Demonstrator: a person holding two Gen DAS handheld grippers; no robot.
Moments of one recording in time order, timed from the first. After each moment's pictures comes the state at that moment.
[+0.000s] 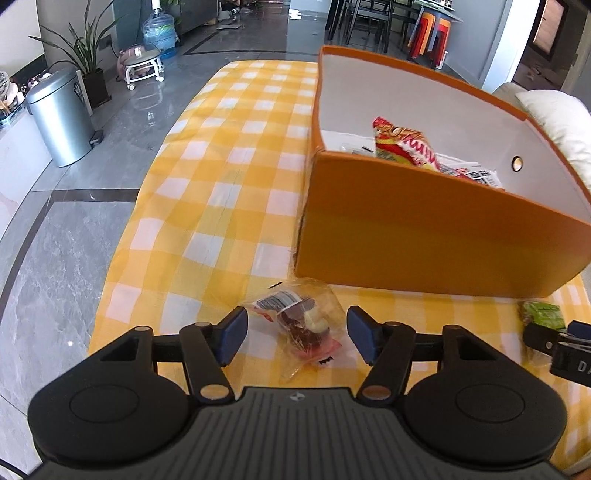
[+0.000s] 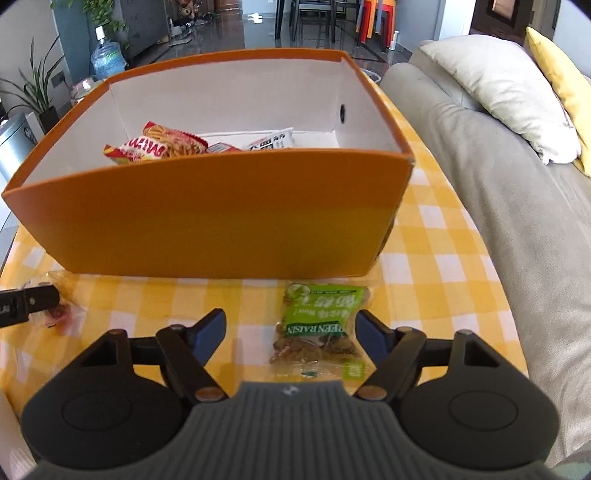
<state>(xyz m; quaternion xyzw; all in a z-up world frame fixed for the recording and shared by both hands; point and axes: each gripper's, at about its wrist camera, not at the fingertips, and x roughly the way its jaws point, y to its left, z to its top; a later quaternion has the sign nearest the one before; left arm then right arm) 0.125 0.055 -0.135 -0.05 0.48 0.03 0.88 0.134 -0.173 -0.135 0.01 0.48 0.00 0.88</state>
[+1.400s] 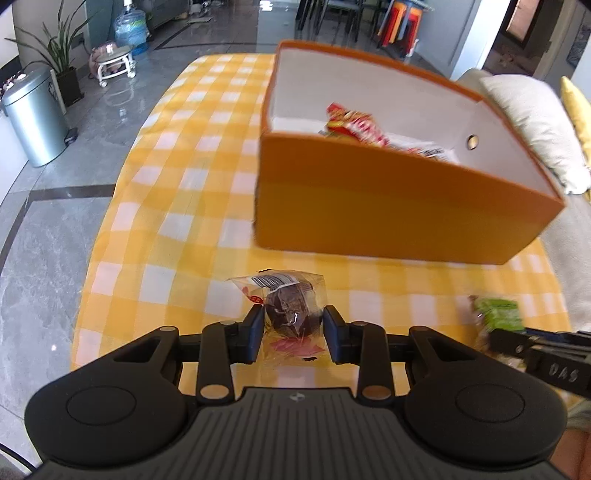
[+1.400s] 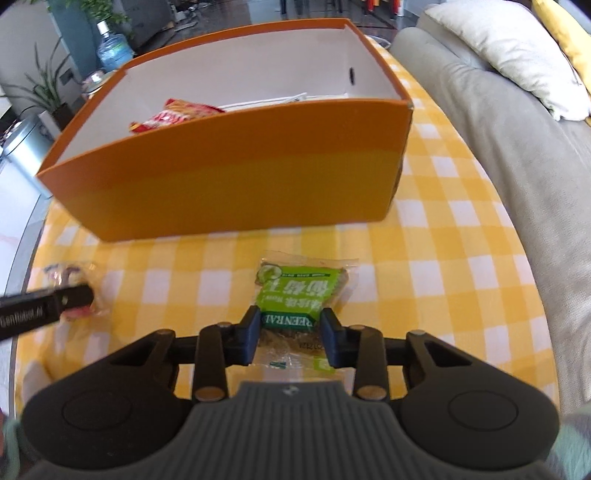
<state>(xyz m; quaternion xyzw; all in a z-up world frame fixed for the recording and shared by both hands) 0.096 0.039 -0.112 -0.05 0.49 -0.03 0.87 0.105 -0.177 -0.128 0.05 0.52 0.03 0.85</state>
